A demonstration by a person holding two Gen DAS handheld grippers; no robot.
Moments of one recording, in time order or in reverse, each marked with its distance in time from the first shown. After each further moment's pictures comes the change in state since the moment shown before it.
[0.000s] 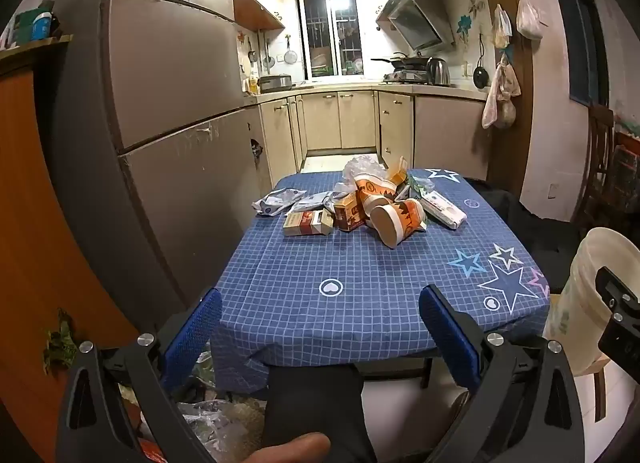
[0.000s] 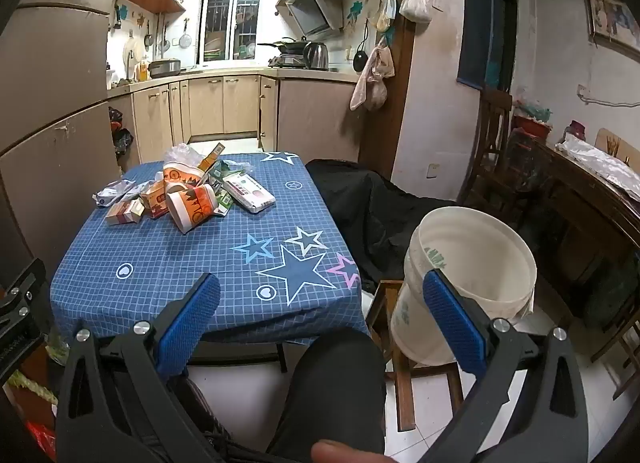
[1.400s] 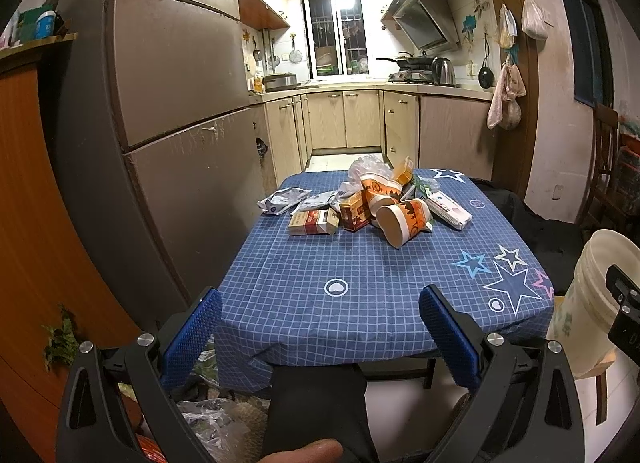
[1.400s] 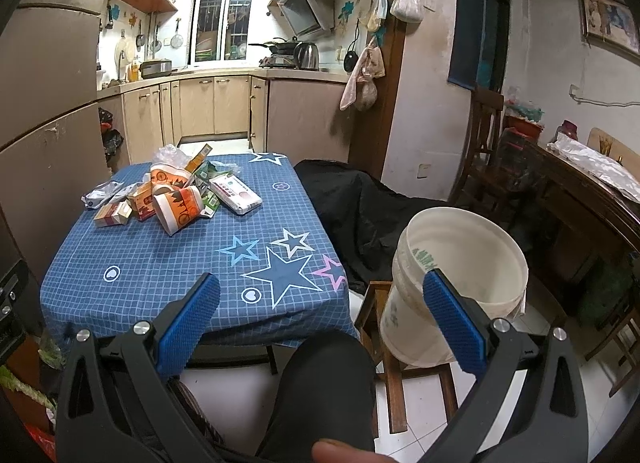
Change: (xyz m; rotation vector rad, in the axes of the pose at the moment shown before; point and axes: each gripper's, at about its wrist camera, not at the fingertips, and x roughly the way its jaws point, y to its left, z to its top) left arm 0.001 0.005 -0.001 -0.009 -0.009 0.018; right arm 0.006 -0.006 0.001 0.003 -0.003 -0.041
